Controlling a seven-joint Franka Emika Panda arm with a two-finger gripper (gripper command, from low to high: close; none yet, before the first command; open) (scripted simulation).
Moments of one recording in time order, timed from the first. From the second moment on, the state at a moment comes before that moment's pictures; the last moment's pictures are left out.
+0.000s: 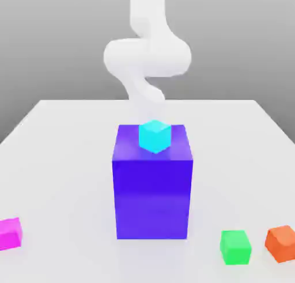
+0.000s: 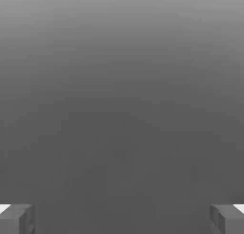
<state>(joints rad) -0.04 -0.71 -0.01 -2.31 0.00 2.33 0.85</state>
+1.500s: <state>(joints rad) -0.42 0.30 -0.19 -2.40 0.15 2.70 1.27</state>
